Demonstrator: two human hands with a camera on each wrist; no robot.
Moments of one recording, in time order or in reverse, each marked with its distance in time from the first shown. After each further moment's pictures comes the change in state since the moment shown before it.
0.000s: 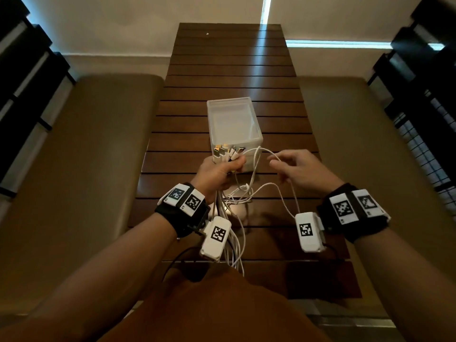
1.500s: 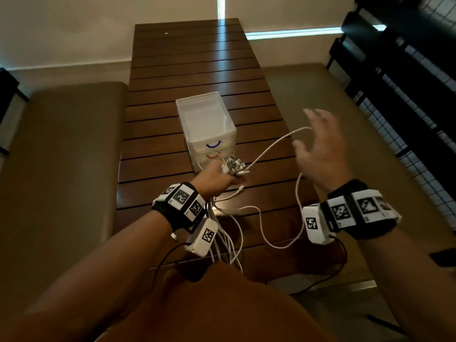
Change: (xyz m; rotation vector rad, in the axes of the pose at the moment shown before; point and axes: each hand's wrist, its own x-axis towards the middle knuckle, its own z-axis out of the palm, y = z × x) left_hand 0.007 -0.015 0.023 0.641 -0.319 0.038; right_hand -0.056 0.007 -0.022 -0.508 0.667 0.078
